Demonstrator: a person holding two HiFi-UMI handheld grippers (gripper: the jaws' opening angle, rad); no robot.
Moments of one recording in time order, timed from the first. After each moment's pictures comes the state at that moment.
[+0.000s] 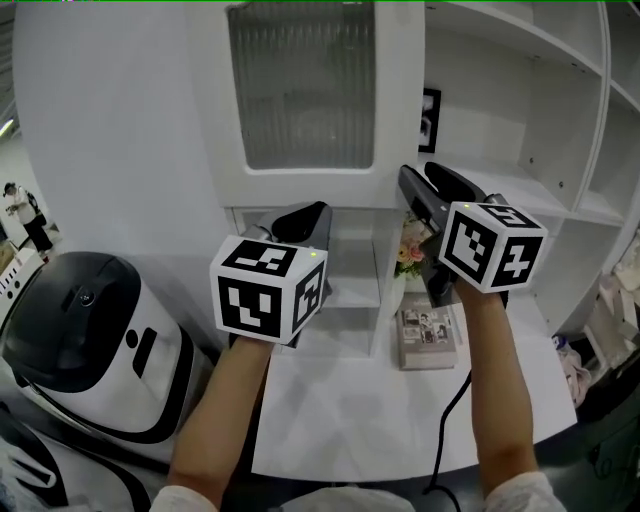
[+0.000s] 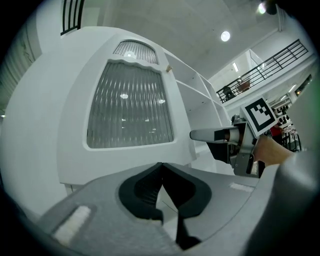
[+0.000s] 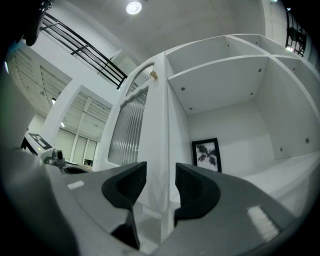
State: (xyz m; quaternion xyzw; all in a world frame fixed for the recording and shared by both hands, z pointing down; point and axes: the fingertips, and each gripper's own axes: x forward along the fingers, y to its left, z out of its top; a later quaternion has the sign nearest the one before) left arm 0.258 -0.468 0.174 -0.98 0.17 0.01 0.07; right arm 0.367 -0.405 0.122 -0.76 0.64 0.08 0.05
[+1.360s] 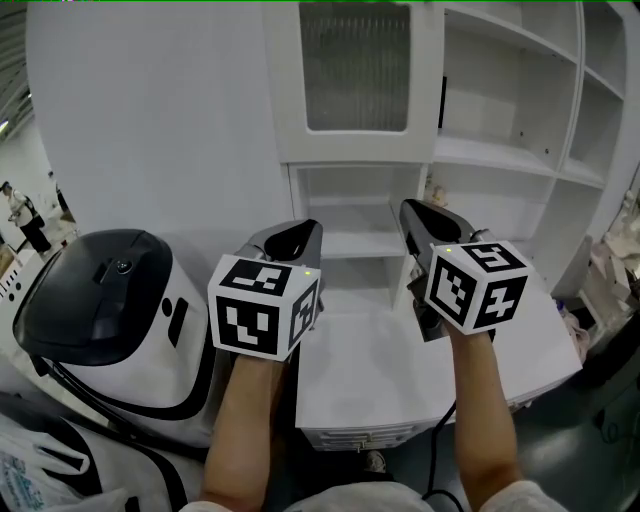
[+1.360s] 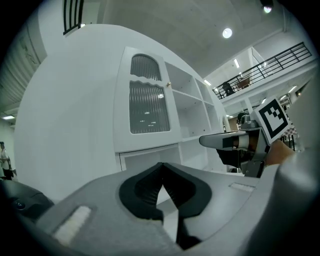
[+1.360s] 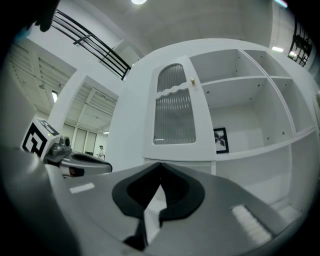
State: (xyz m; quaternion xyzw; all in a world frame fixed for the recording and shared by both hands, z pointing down) left arm 0.092 -0.426 0.218 -0.98 0.18 -0.04 0.06; right arm 0.192 -0.352 0.190 -0.78 0.63 0.04 0.01
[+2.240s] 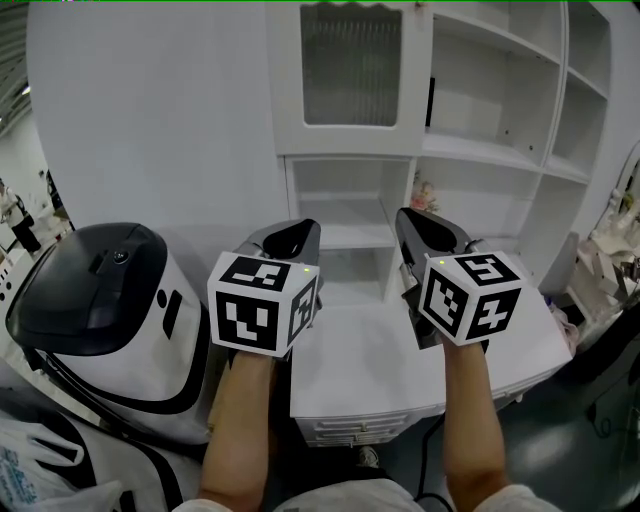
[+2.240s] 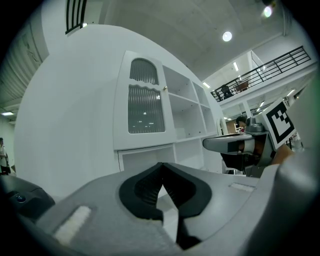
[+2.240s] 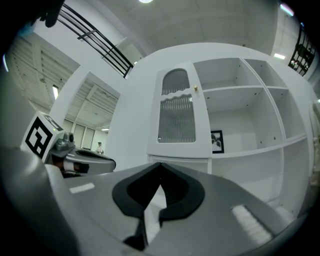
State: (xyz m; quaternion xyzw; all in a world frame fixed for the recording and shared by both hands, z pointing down) left arm 0.072 -0.402 0.222 -0.98 0.17 -0.03 0.05; right arm 0.161 -0.320 0.200 -0.79 0.61 0.05 0.00
